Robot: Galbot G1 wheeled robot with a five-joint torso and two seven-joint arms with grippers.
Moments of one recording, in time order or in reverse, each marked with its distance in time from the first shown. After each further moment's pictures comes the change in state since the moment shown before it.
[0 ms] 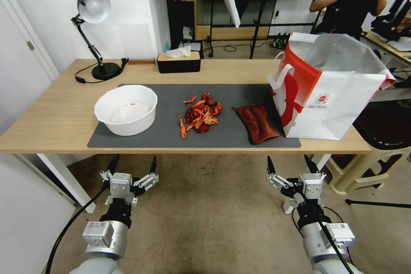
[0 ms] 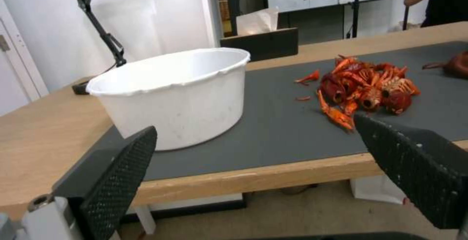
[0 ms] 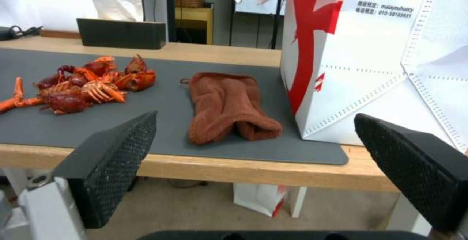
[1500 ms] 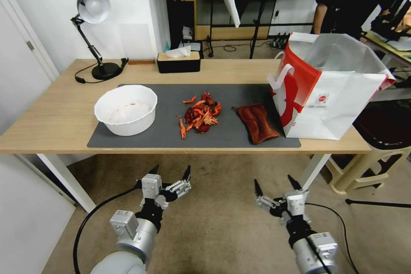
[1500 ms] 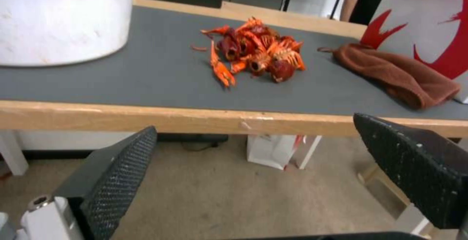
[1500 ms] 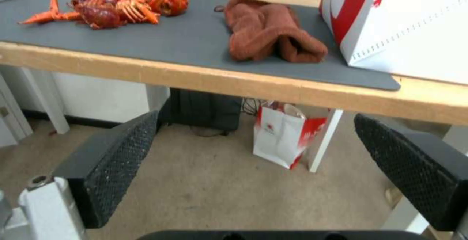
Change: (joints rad) left arm -0.053 0.051 0.179 0.005 -0.258 0.218 -0.007; right arm -0.059 0.083 0.008 -0.056 -0.093 -0.061 -0.158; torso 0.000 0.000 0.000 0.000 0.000
